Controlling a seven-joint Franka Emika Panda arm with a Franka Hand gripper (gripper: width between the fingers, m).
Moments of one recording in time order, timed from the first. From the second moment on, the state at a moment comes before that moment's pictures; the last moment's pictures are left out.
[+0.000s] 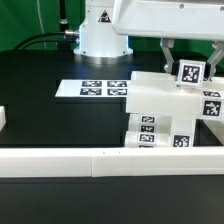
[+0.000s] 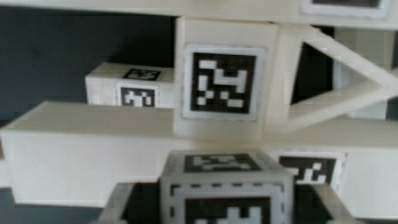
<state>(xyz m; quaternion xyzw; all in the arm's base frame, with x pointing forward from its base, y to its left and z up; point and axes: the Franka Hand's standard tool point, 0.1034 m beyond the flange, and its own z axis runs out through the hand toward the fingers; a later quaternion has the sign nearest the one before) 0.641 0.061 0.120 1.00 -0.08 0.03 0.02</state>
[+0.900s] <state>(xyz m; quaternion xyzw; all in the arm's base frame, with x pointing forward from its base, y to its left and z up) 0.644 0.058 0.118 0.88 -0.47 0.05 -0.07</state>
